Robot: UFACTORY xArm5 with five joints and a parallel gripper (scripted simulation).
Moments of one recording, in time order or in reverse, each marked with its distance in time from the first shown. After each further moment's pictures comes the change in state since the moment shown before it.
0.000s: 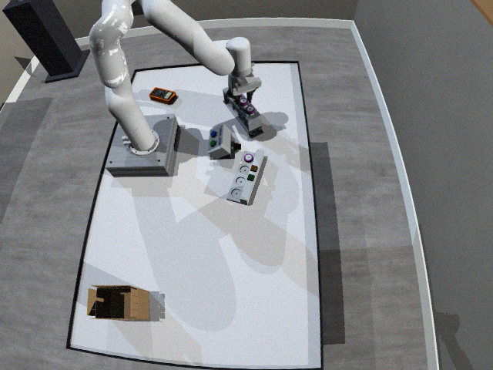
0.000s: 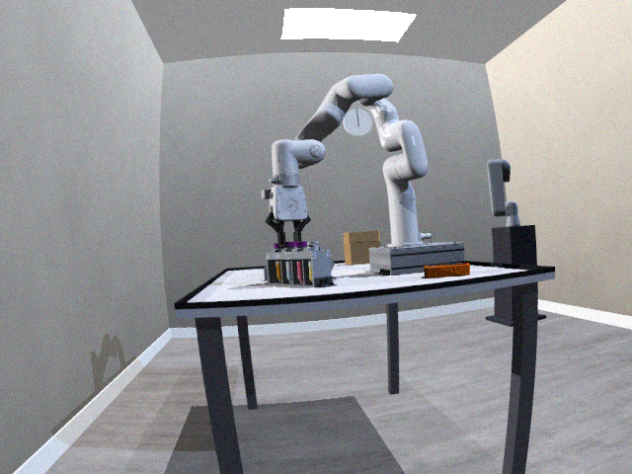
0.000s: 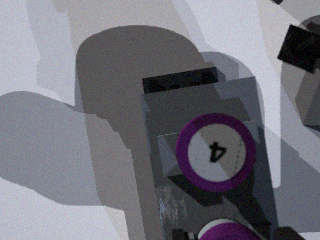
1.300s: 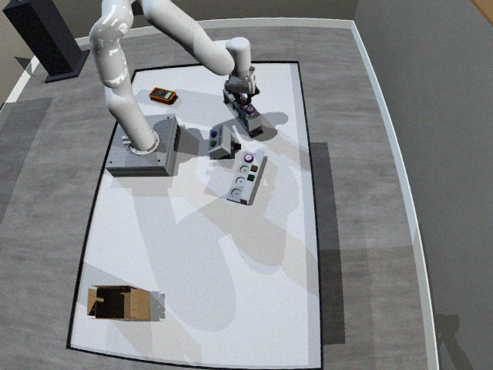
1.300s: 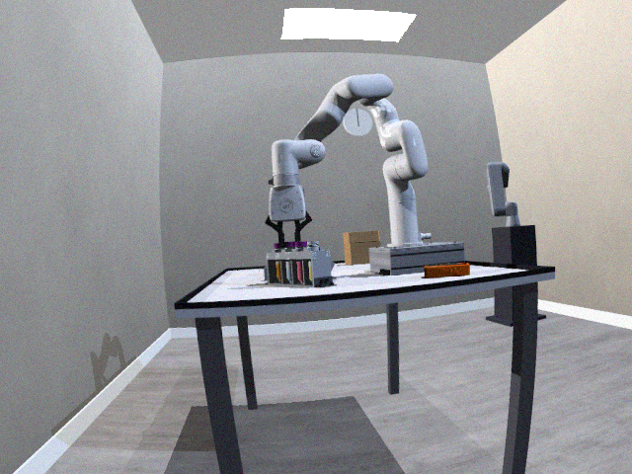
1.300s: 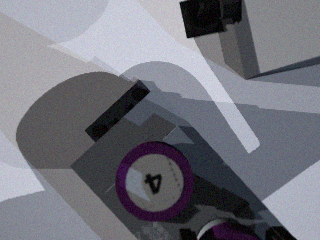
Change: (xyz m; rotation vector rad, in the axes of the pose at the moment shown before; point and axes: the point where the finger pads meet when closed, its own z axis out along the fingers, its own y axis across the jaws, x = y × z) arm 0.000 0.000 0.000 0.001 0.000 0.582
